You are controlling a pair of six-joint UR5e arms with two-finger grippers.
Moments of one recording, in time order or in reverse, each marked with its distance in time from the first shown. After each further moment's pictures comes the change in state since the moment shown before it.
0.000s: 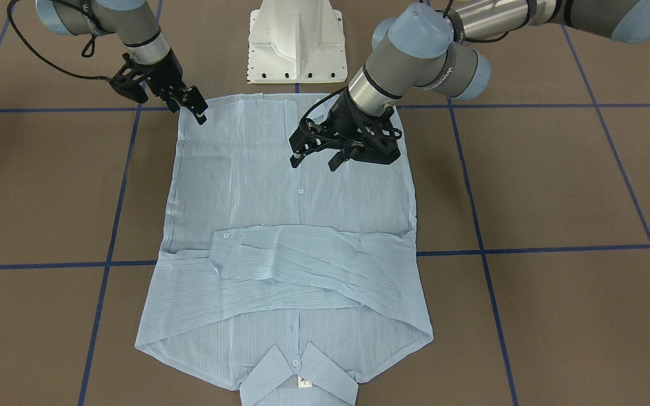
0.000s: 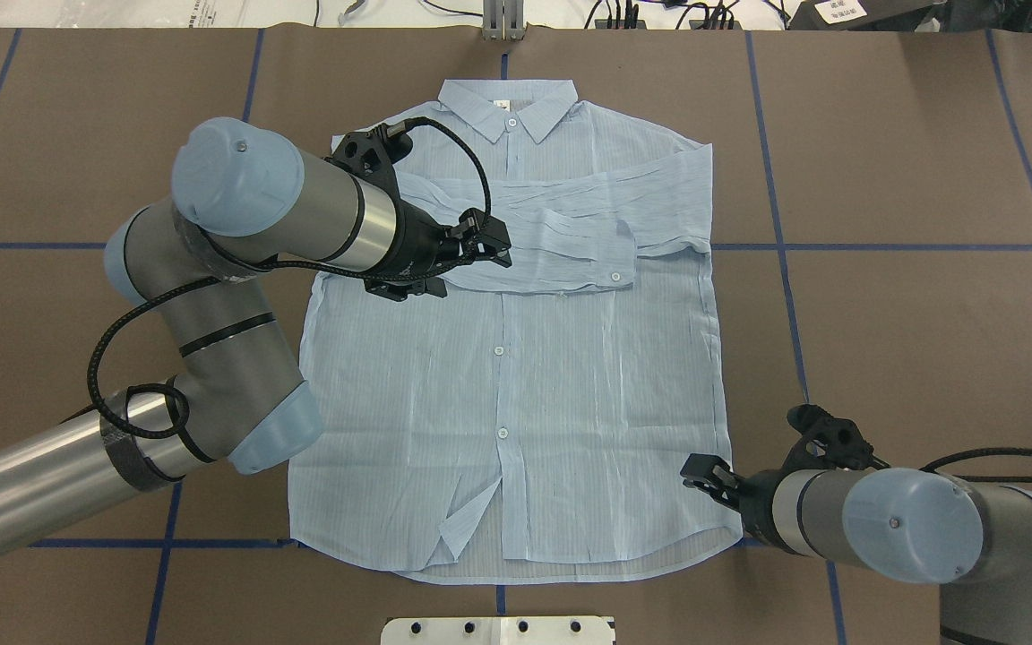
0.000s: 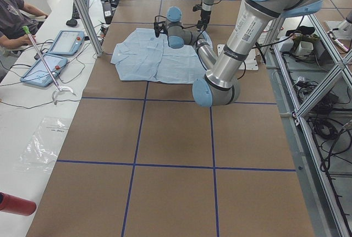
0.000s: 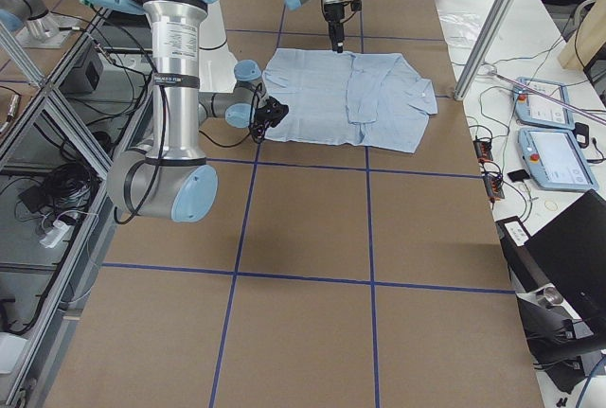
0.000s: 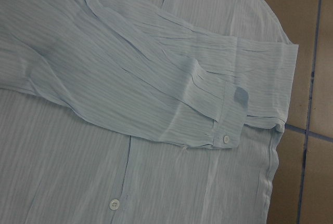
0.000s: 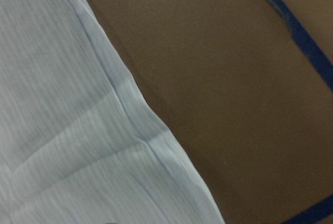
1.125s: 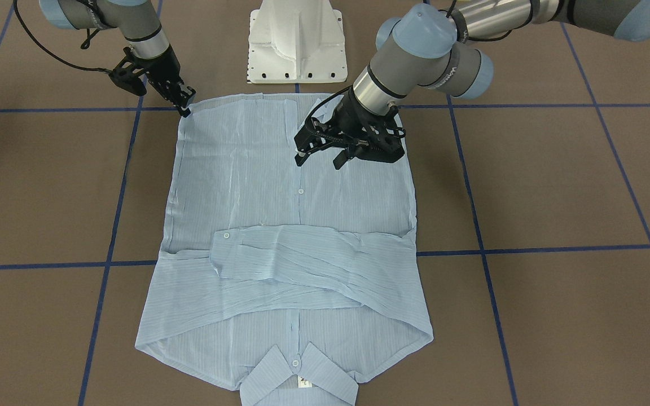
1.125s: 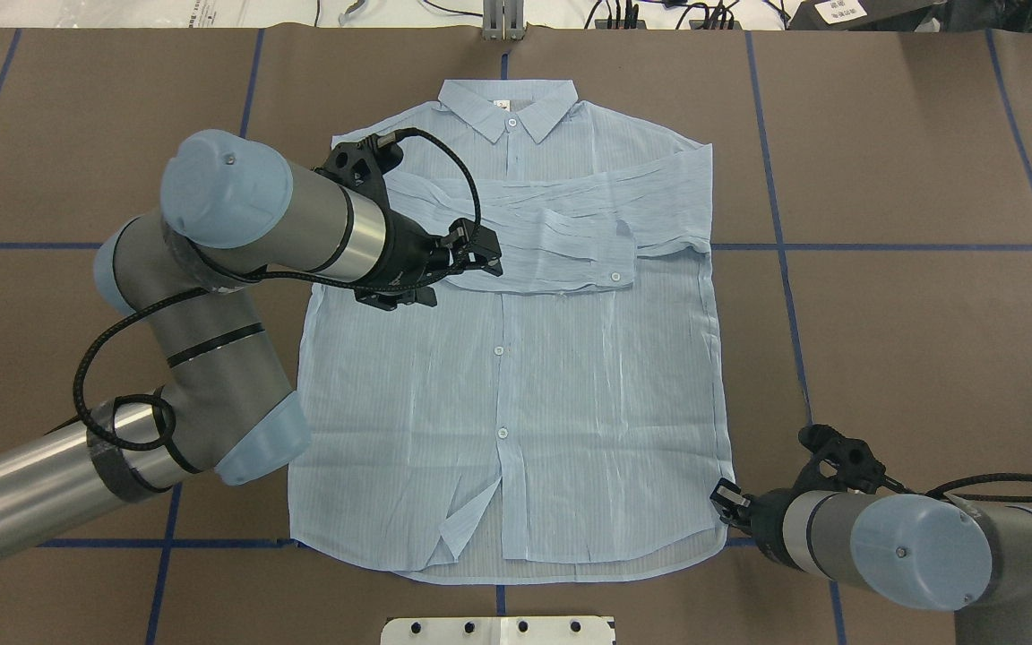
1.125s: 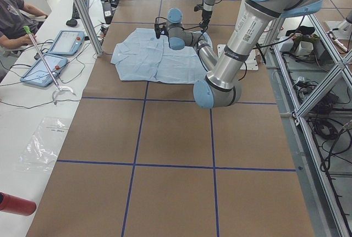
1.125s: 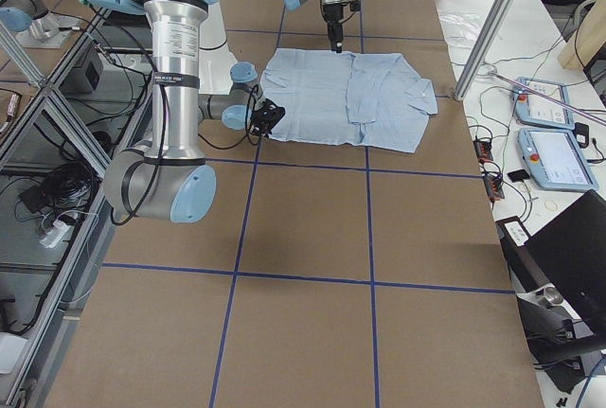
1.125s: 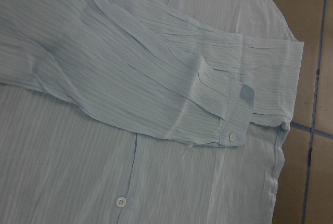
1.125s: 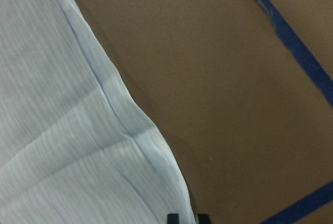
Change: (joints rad) left arm 0.009 0.041 -0.040 0.001 0.002 -0.008; right arm -0.011 -0.009 0.012 -0.001 -0.007 0.011
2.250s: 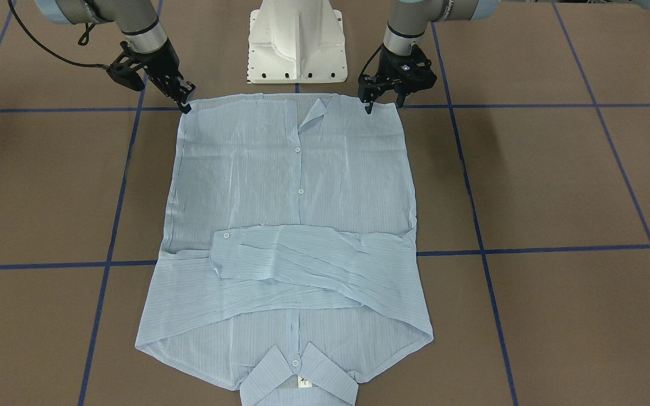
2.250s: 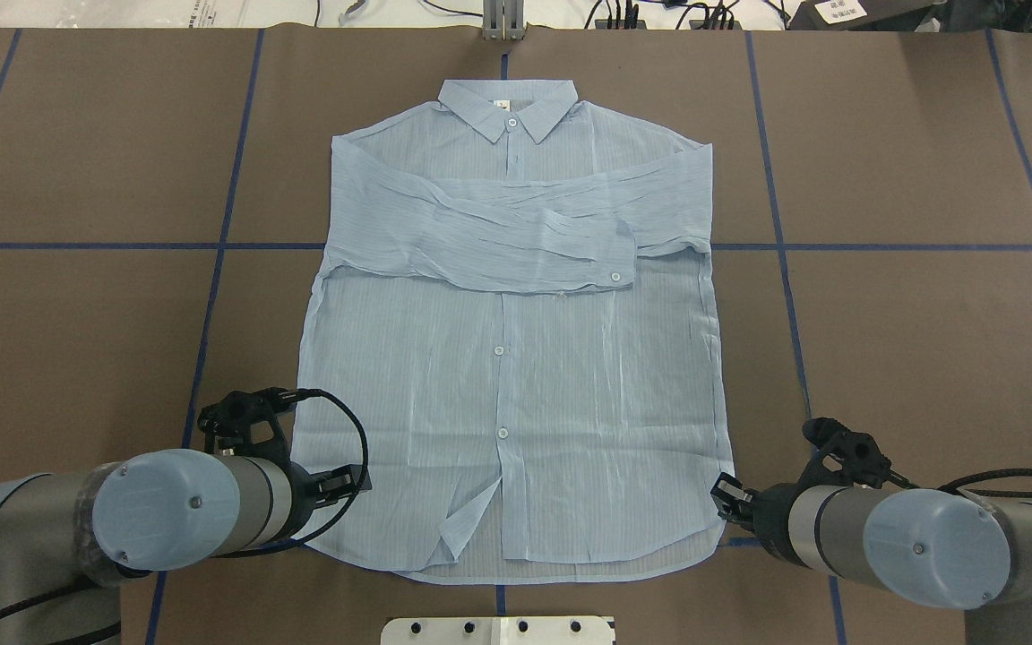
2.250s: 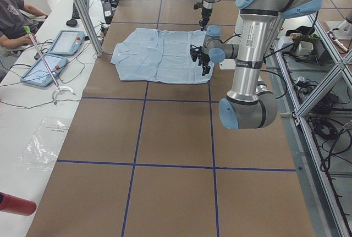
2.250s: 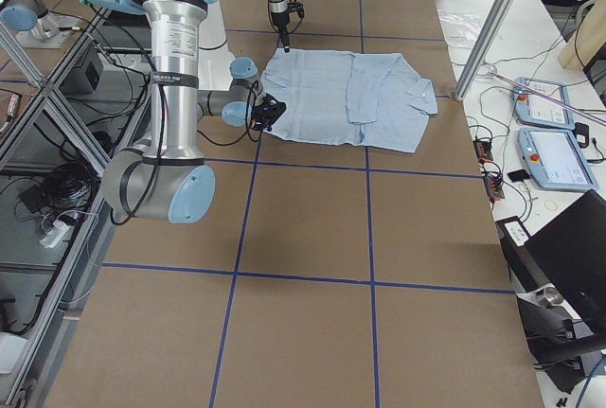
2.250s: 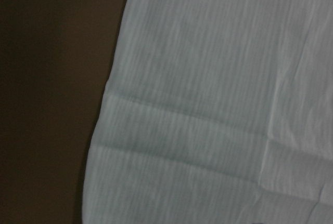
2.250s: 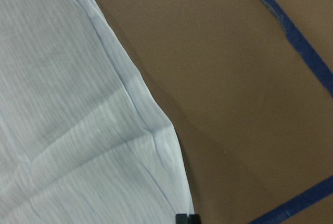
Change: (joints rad) left arm 0.386 0.399 -0.381 0.441 0.375 -0.107; right arm 0.011 -0.004 0.030 0.003 0.003 -0.005
